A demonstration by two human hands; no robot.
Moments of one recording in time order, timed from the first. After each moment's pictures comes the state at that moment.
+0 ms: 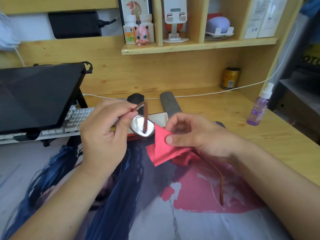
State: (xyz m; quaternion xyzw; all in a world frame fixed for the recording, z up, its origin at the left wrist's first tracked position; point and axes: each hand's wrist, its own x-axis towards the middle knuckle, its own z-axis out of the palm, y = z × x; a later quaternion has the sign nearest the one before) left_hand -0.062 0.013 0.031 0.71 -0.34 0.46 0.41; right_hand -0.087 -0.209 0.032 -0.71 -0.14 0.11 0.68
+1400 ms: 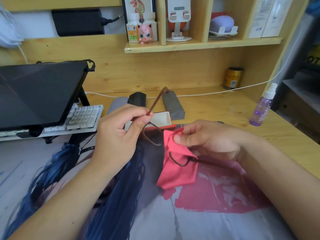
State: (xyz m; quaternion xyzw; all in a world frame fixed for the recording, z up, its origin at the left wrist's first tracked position) left_hand -0.061 0.005 0.023 0.74 -0.33 0.31 0.50; right_hand -0.082 -0.221 0.031 -0.72 -0.11 0.24 0.64
